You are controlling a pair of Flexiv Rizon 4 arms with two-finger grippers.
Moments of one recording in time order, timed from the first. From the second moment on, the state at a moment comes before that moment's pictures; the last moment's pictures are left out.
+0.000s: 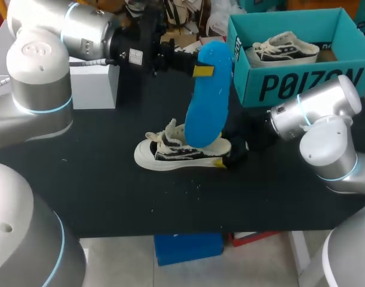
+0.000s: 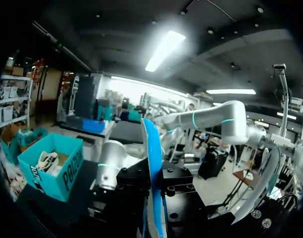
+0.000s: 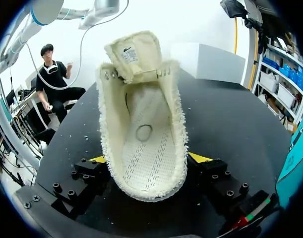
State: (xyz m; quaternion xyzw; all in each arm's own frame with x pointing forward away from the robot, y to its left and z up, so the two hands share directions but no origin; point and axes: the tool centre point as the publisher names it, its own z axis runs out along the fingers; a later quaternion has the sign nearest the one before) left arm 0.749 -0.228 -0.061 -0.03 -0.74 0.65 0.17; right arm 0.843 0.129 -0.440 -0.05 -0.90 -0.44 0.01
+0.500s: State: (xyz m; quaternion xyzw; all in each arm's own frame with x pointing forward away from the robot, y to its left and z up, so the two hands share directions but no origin) left arm 0.754 -0.218 -0.063 0.00 -0.69 0.69 0.22; right arm 0.843 0.129 -0.440 -0.05 -0.90 -0.44 0.01
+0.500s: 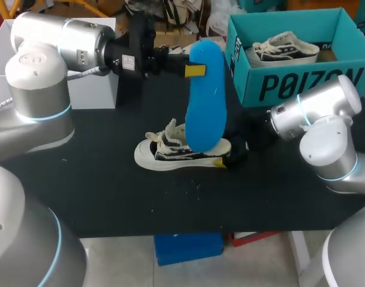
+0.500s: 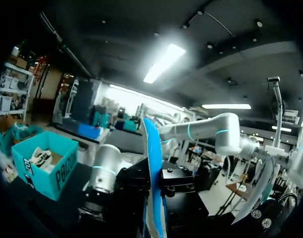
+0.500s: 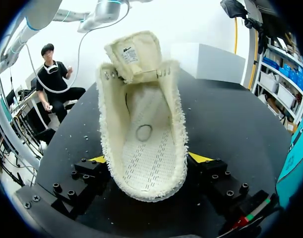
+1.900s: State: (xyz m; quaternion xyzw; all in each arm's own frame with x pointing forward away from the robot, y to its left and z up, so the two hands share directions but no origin) left arm 0.760 -0.192 -0.048 0.11 -0.66 0.70 0.25; right arm 0.844 0.118 -0.426 -0.01 -0.92 -0.39 -0.02
